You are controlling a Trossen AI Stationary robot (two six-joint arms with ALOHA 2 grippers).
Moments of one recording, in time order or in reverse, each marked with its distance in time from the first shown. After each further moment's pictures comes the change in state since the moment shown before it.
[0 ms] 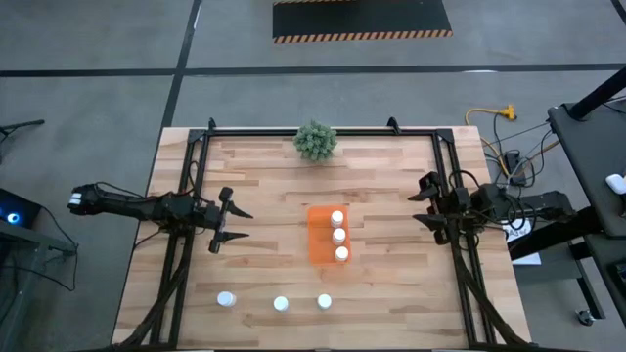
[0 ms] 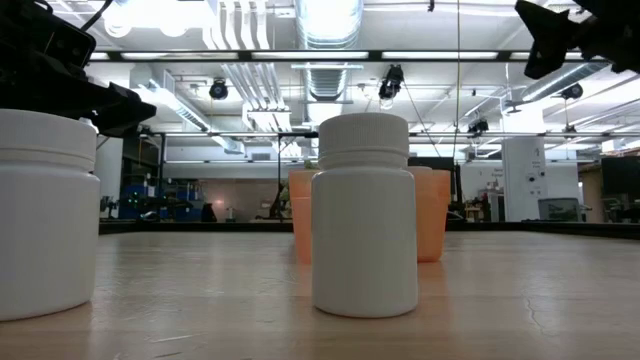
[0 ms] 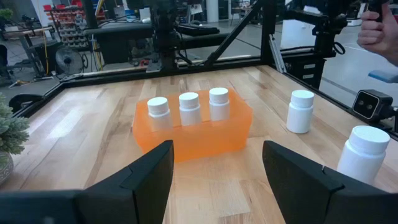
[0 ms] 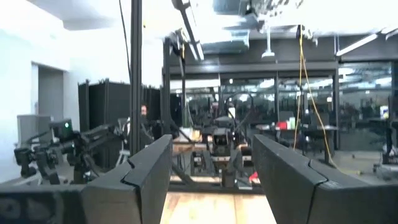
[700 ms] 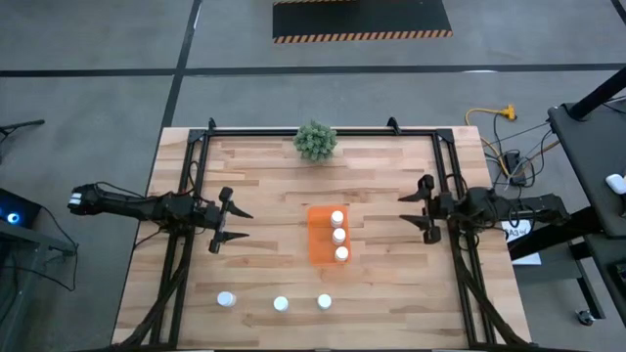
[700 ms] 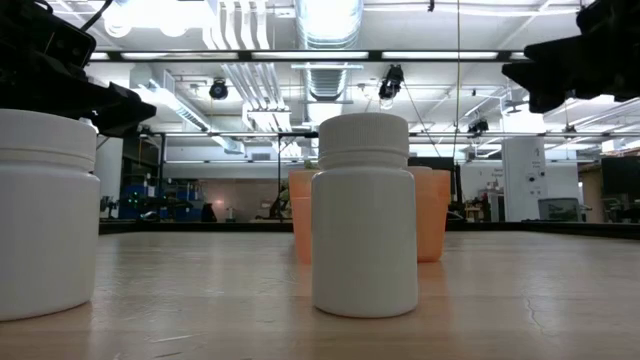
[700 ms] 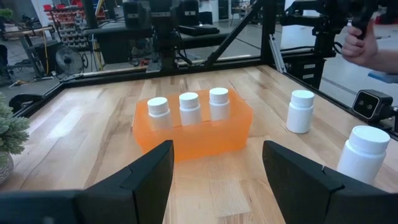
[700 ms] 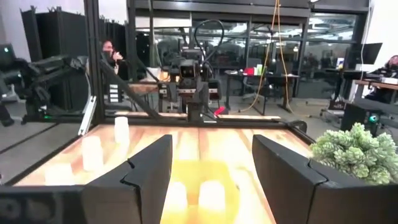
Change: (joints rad) left arm 0.000 0.000 0.000 0.000 0.000 0.000; right arm 0.000 -0.103 -0.002 -0.379 0.132 -0.078
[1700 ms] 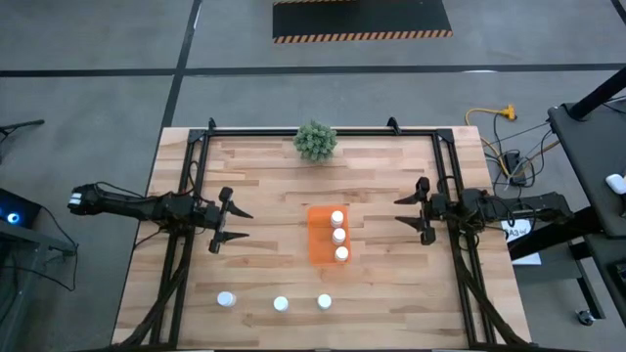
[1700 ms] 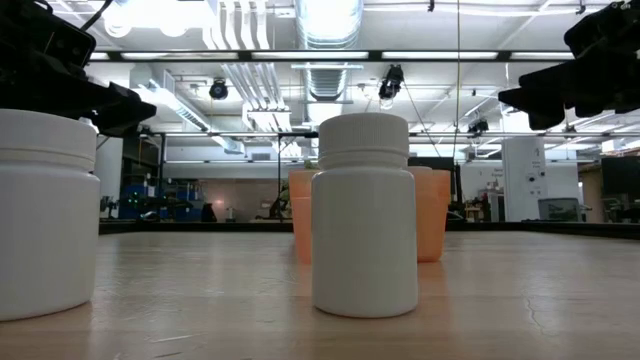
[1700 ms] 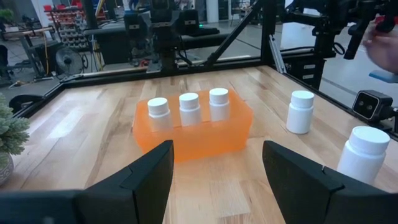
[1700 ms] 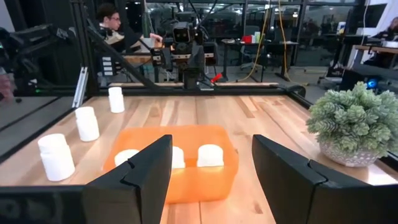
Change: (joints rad) left arm 0.000 0.000 0.000 0.000 0.000 0.000; right arm 0.000 0.056 0.000 -0.077 0.025 0.044
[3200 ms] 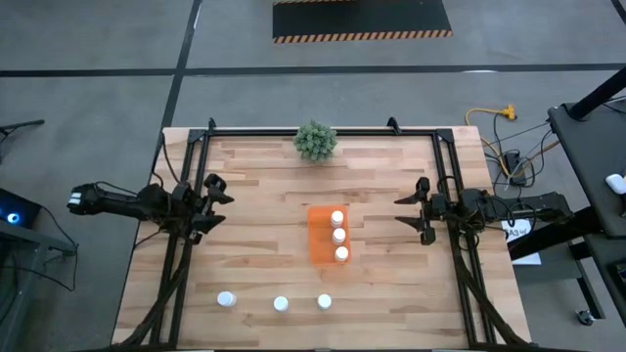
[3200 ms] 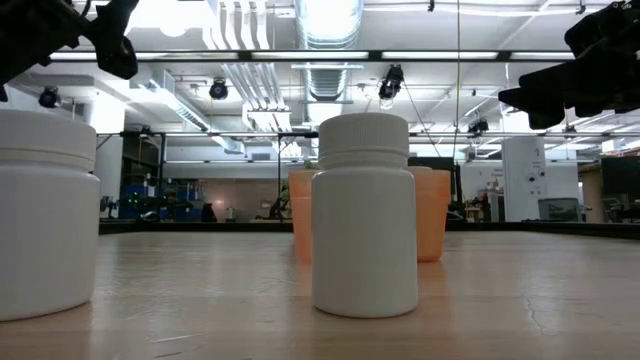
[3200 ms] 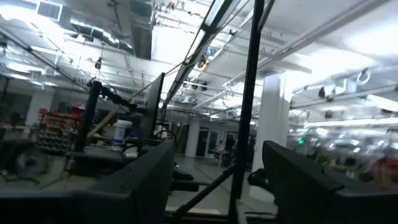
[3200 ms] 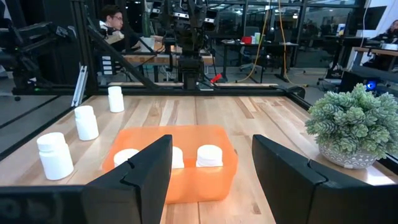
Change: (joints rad) left arm 0.000 0.015 0.002 0.638 0.019 -0.260; right arm 0.000 -0.001 0.000 0.000 0.000 -0.007
